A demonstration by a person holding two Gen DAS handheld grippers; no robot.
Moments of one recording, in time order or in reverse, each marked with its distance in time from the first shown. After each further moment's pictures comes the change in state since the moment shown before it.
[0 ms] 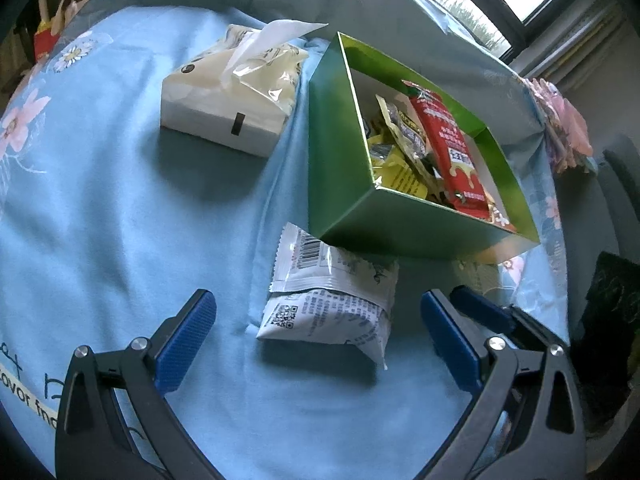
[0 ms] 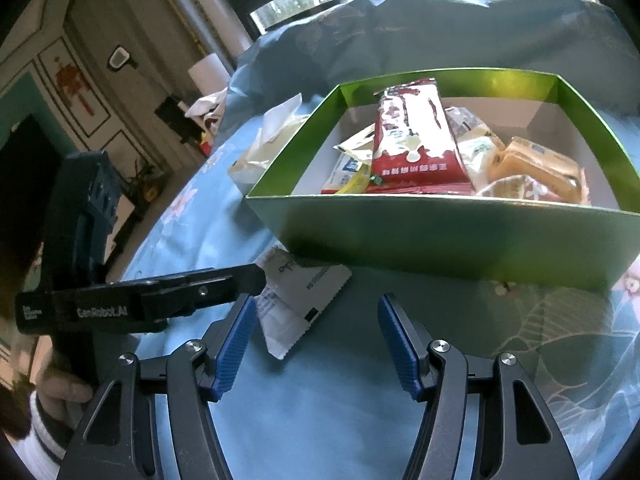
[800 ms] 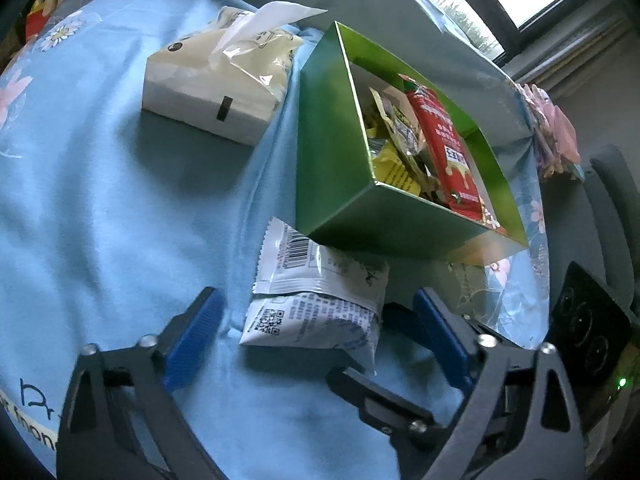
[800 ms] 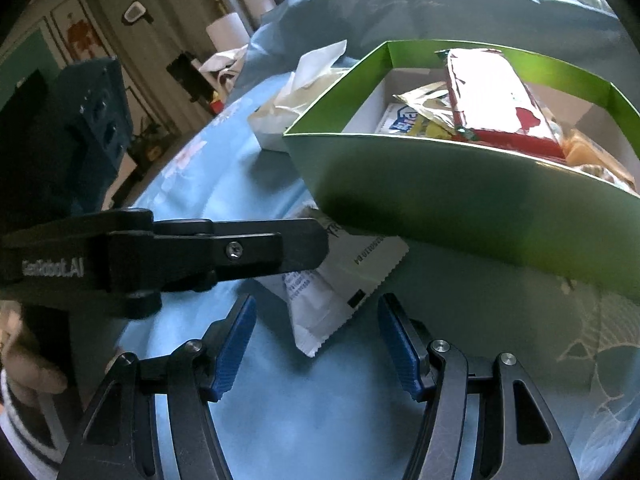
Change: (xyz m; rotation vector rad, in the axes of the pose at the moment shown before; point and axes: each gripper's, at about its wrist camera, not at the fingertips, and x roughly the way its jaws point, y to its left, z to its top) left arm 0.010 0.008 0.003 -0.034 0.028 -0.077; right arm 0.043 0.031 -0.005 -0.121 0.094 -0.024
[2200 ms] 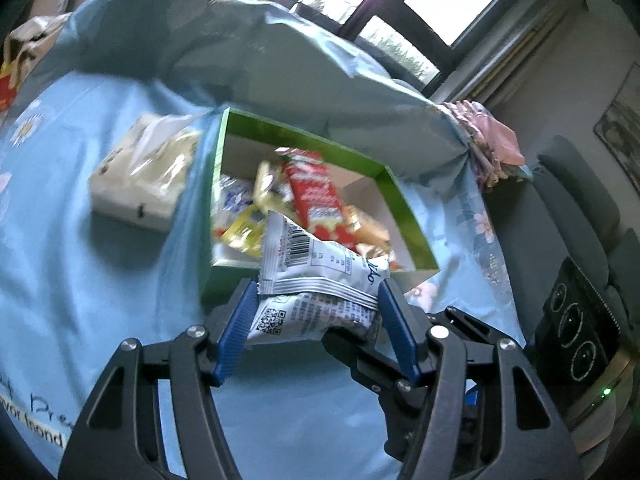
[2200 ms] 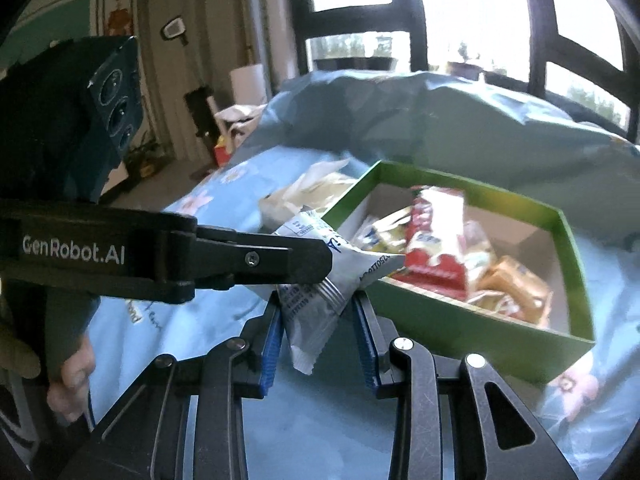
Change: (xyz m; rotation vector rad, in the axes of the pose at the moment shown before) left arm -0.047 -0.076 0.011 0.156 -0.174 -0.132; right arm -0.090 0.014 0.012 -0.169 -0.258 -0.145
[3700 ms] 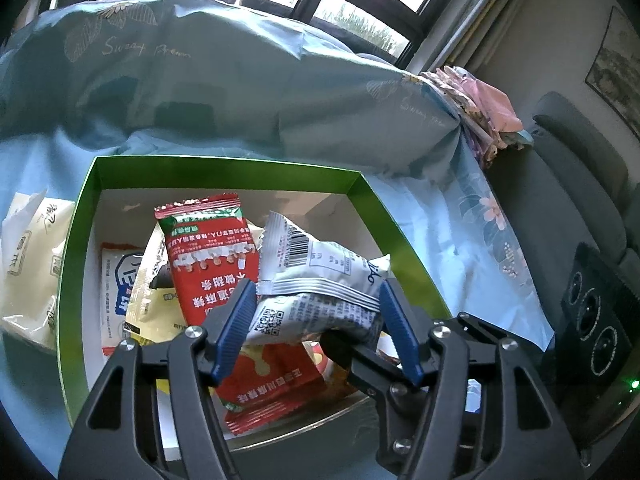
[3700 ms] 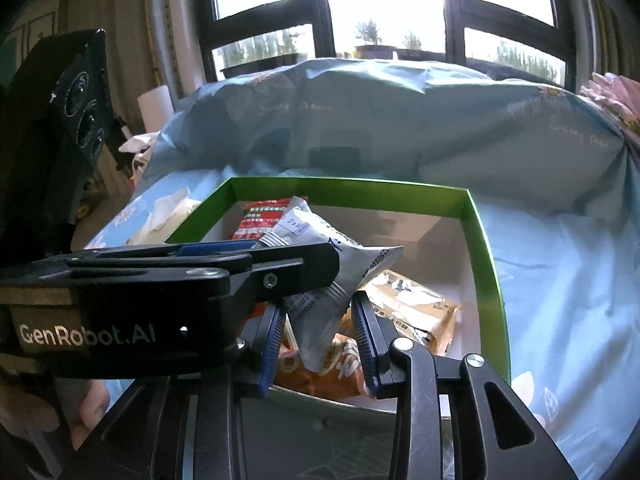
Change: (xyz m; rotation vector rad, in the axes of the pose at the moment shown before) left arm 0.120 -0.042 0.053 0.169 0.038 -0.013; right arm 0.037 -0.106 0.014 0.176 0.024 -0.177
